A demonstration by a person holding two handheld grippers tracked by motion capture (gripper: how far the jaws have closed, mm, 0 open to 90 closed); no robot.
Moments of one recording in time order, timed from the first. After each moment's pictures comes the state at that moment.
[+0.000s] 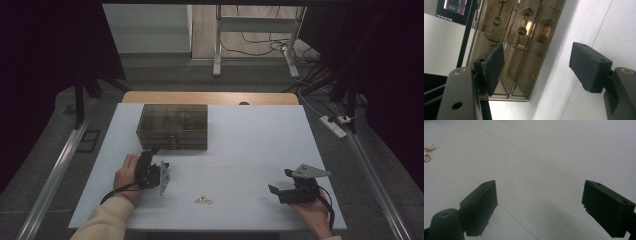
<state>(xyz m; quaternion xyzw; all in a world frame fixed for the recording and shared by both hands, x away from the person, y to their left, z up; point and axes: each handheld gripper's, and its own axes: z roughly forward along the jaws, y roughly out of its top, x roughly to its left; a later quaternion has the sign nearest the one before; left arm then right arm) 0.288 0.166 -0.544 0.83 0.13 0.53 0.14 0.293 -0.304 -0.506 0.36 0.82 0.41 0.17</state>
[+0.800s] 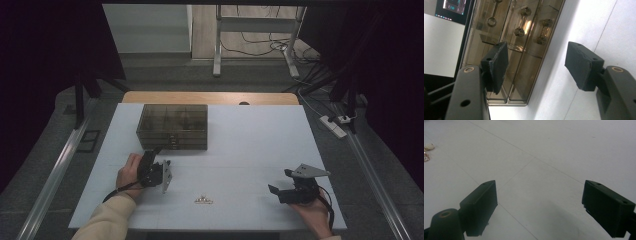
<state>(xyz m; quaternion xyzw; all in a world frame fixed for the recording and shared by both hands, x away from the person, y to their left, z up) 0.297 0.162 -0.550 0.83 0.13 0.53 0.14 0.293 -0.303 -0.506 0.36 0.82 0.41 0.17</state>
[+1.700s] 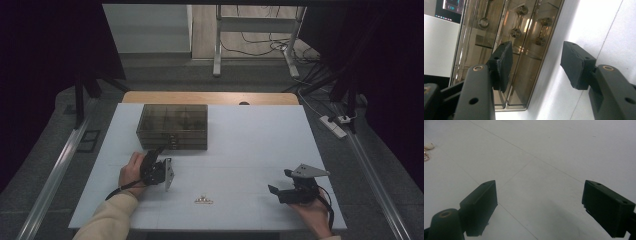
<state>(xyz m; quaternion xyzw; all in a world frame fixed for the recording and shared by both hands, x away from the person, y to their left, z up) 0.306 0.158 -0.557 0.83 0.12 0.53 0.12 0.293 -0.303 -0.506 0.36 0.83 0.40 0.17</state>
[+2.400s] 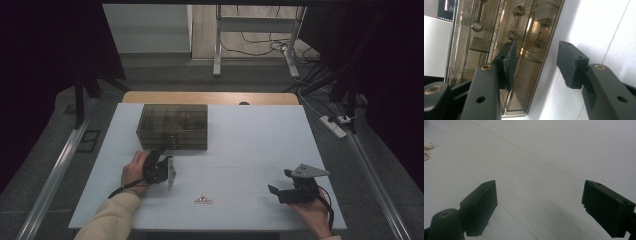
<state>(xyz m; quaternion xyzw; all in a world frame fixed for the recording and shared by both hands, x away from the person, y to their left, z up) 0.313 0.154 -0.563 0.83 0.12 0.54 0.11 0.293 -0.302 -0.507 0.36 0.82 0.40 0.17</state>
